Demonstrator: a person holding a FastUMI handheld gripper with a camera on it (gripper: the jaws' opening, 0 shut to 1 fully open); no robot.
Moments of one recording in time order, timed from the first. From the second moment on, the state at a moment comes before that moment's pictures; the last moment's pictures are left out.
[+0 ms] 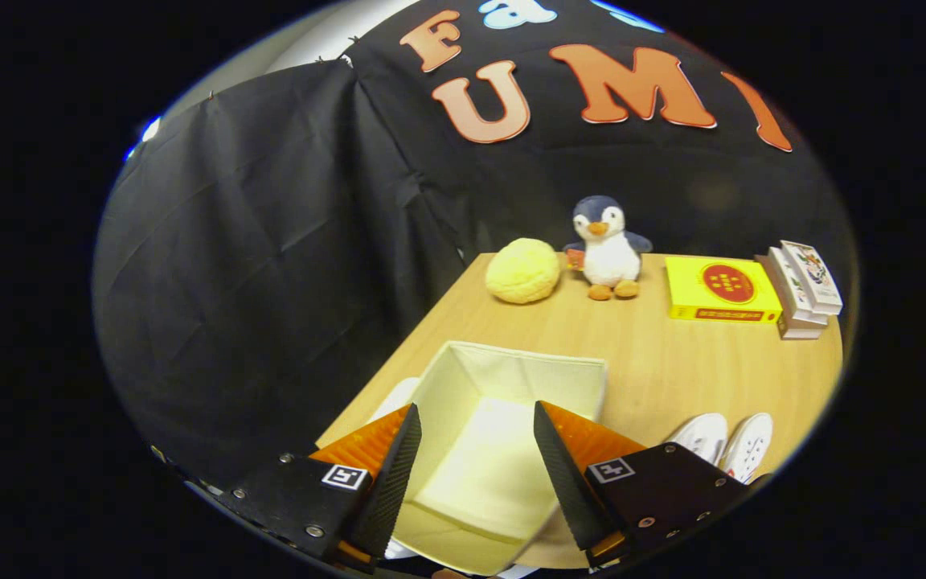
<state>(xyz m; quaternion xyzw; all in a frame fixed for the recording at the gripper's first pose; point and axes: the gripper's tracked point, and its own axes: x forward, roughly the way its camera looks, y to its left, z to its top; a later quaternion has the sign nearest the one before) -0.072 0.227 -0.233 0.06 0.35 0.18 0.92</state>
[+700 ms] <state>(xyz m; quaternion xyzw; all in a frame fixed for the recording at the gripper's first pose) -0.150 0.046 -0.365 -0.01 0.47 0.05 0.88</state>
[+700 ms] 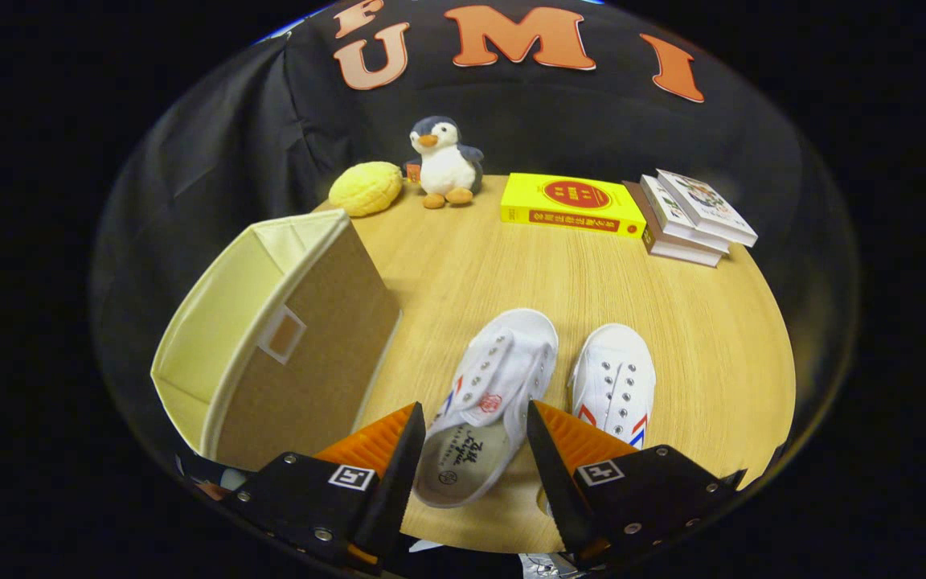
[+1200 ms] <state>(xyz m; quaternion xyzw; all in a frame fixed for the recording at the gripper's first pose) -0.133 0.024 -0.425 0.02 0.49 -0.01 0.87</state>
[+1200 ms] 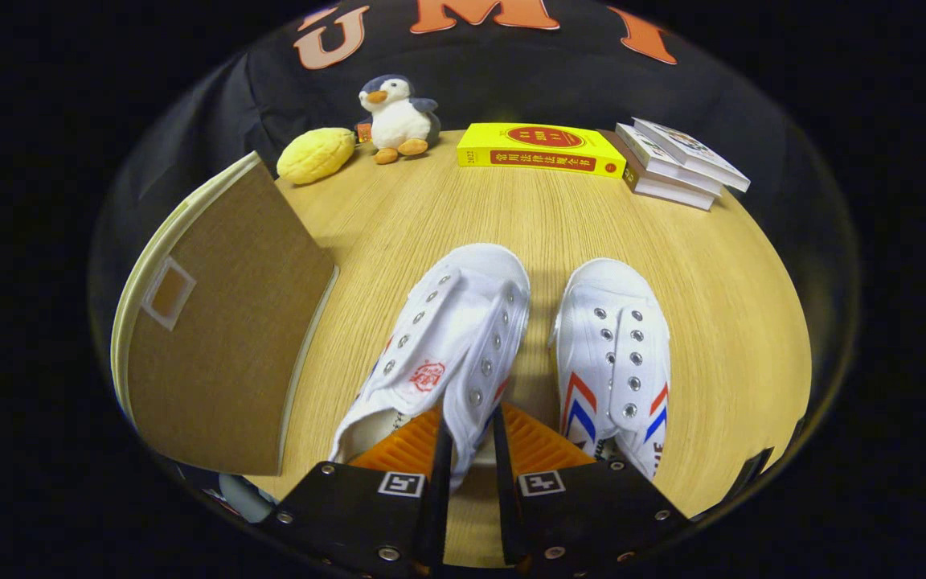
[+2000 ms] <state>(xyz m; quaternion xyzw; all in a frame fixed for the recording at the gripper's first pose) -0.103 0.056 -0.349 0.12 0.45 0.00 0.88</state>
